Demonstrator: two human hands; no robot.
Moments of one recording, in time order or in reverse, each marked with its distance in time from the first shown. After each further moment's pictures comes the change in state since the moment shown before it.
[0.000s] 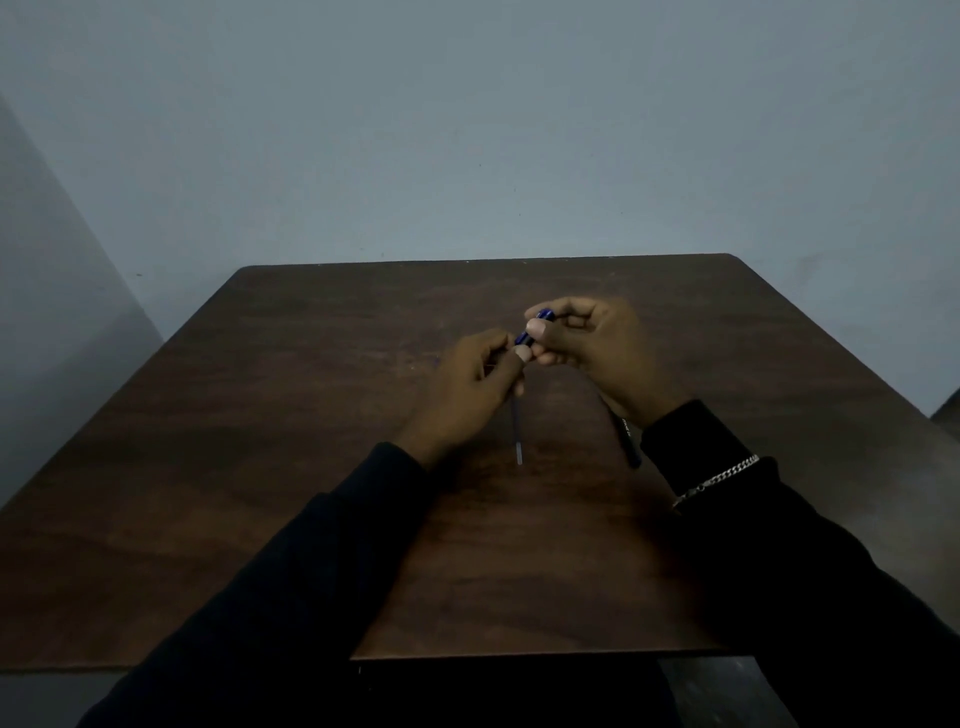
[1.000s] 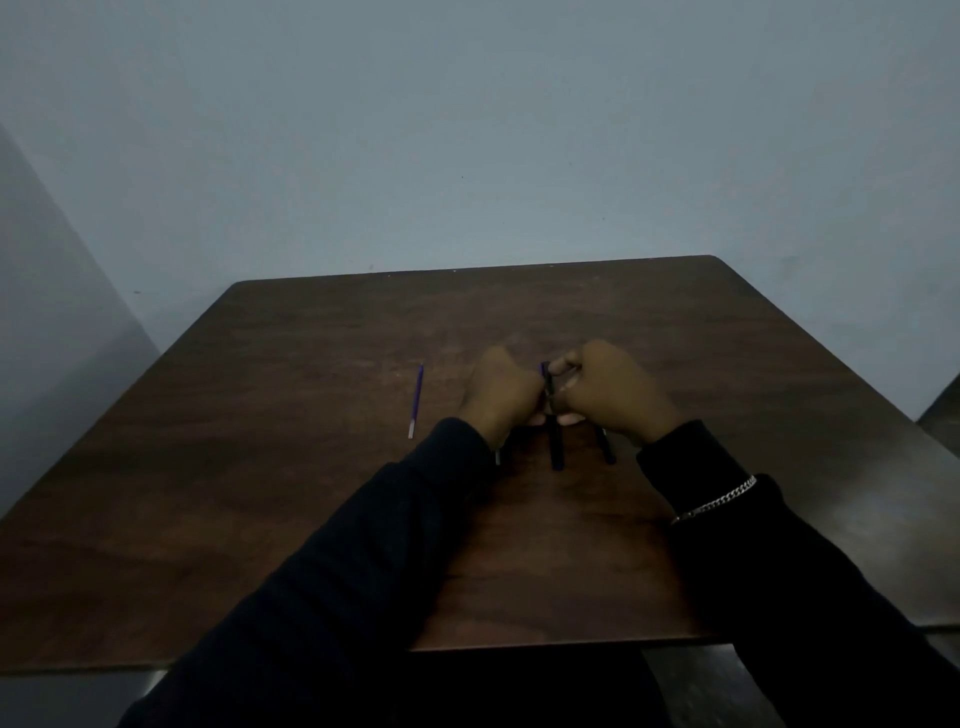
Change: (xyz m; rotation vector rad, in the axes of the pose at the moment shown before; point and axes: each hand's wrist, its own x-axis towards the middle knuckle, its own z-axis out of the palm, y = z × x) left_hand 0.037 0.020 0.060 -0.101 0.021 -0.696; right_hand -0.024 -0.001 -0.022 -0.599 -0.011 0.380
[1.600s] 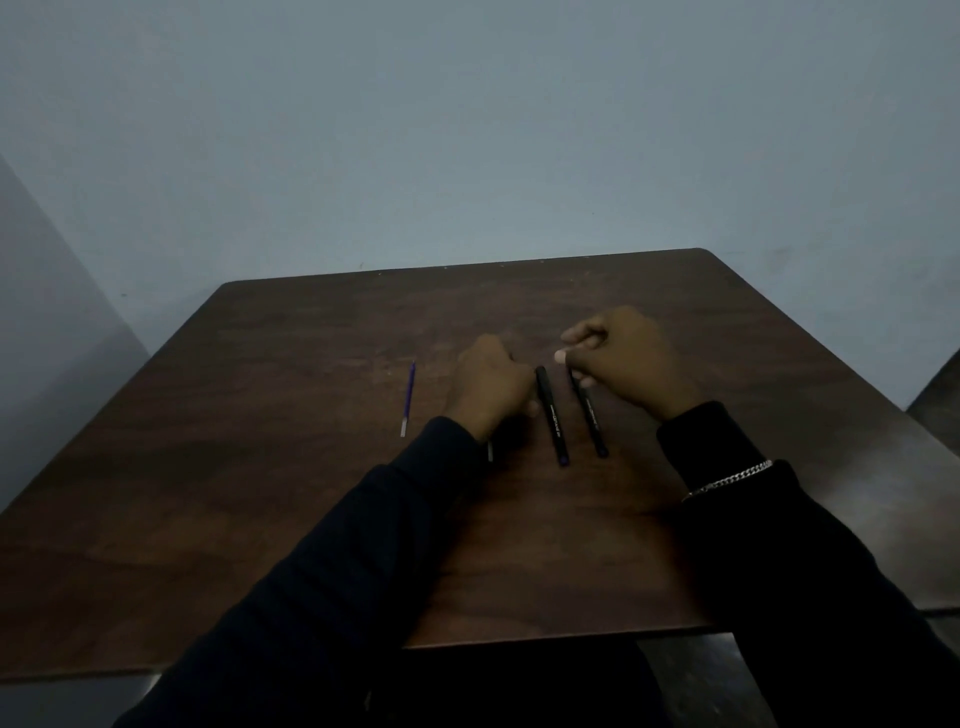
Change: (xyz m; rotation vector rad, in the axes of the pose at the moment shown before) left_hand 0.008 -0.001 -0.004 0.181 0.058 0.118; right_hand 0.005 0.012 -0.028 -0.076 0.254 -0.167
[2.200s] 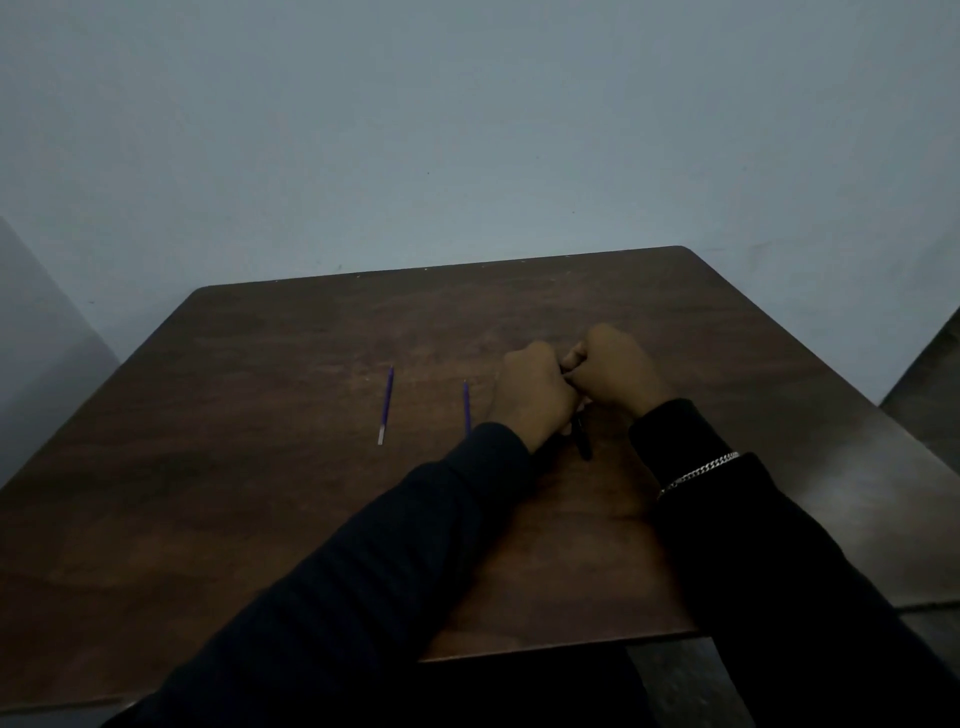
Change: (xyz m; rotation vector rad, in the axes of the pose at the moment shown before) left_hand -0.005 0.026 0.050 0.246 -0.106 0.184; right_hand 0.021 0.019 0.003 -0.241 -0.126 0.211
